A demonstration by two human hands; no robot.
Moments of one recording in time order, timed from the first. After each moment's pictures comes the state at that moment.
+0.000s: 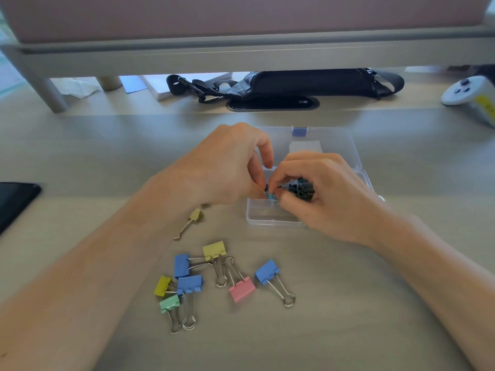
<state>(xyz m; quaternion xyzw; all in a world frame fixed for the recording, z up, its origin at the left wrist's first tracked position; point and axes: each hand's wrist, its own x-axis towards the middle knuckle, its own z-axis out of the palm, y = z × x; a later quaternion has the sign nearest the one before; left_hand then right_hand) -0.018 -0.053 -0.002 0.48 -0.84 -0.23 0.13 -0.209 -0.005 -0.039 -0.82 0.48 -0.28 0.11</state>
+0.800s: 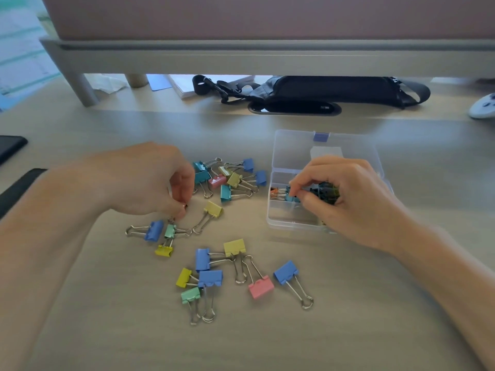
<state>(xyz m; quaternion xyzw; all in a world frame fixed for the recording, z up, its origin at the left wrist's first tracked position) 0.093 -0.037 0.018 0.60 -0.79 -0.13 -0.09 -0.210 -0.008 -0.041 -0.82 0.48 -0.28 0.14</state>
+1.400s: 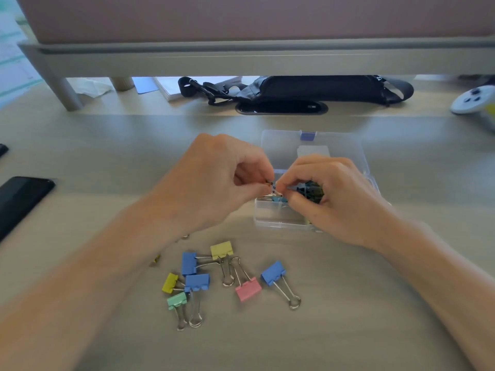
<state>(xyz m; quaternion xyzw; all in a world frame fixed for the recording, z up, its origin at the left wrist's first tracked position) 0.007 -0.020 -0.004 0.45 -0.82 -0.21 0.26 -0.209 -0.007 -0.040 -0.82 0.48 -0.28 0.14</state>
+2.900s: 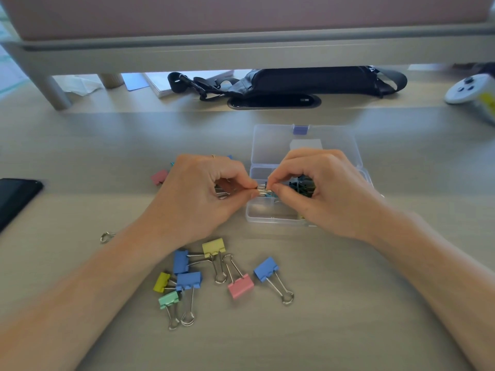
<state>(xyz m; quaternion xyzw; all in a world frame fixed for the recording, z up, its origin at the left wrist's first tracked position) 0.014 -0.016 -0.039 0.44 -0.81 -0.18 0.34 -0.212 -0.012 -0.045 -0.82 0.47 -0.29 0.15</state>
